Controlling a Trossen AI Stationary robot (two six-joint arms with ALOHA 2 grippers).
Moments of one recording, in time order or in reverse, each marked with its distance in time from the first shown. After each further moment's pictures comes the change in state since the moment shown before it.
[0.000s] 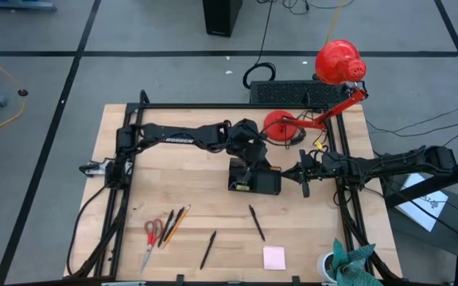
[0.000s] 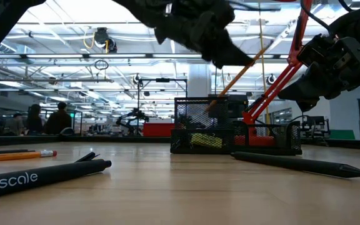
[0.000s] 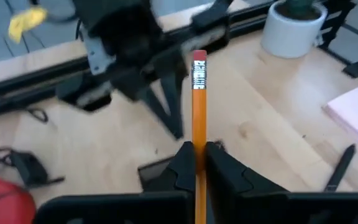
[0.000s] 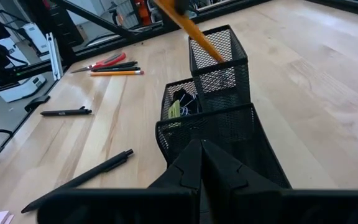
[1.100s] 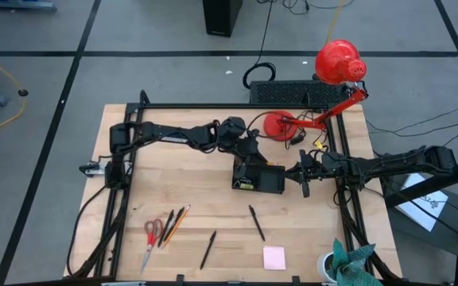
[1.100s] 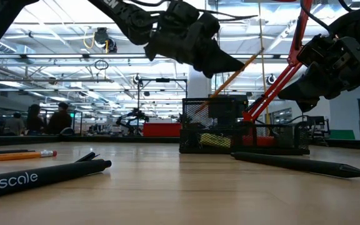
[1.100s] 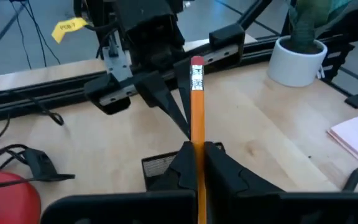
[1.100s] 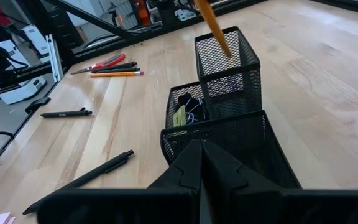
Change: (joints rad) left arm 0.048 -0.065 -0.233 0.334 0.062 -0.122; right arm 0.000 0.000 0.000 0.000 0.001 0.012
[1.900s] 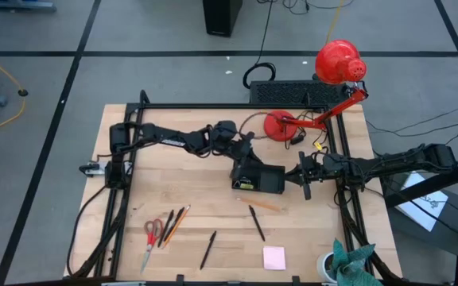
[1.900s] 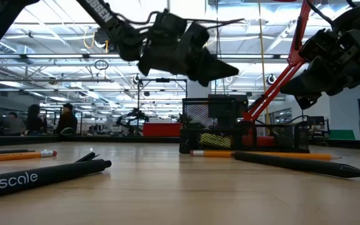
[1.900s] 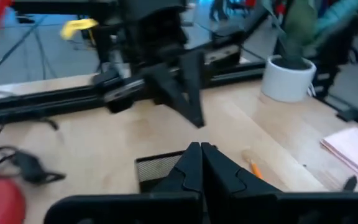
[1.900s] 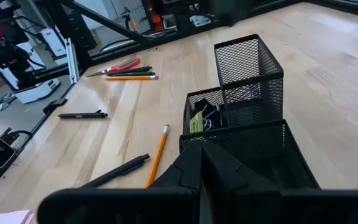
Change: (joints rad) left arm 0.021 0.000 -0.193 0.340 0.063 -0.096; right arm 0.048 0.000 0.000 0.034 0.002 0.000
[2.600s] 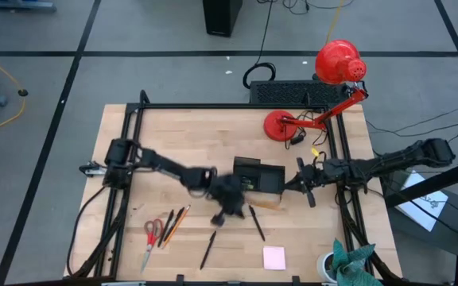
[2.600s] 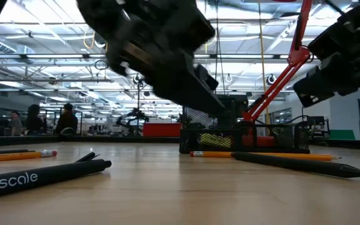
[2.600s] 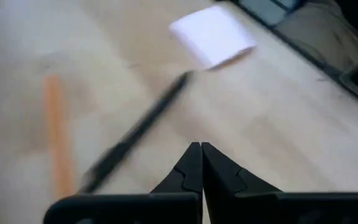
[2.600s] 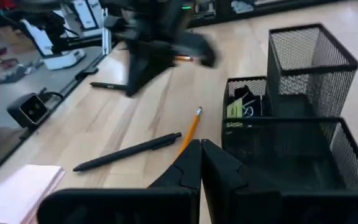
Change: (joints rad) left arm -0.384 0.002 -0.049 -0.363 -0.160 0.065; right arm 0.138 0.009 0.000 -0.018 0.005 -0.087
